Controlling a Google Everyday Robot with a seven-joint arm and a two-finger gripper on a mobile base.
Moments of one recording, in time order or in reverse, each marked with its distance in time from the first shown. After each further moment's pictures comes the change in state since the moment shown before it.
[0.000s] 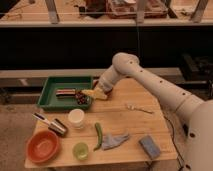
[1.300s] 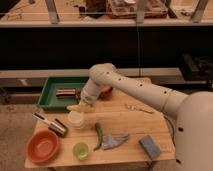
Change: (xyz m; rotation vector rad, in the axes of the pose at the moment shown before) arm 0.001 -0.068 0.065 0.057 -0.129 -0.037
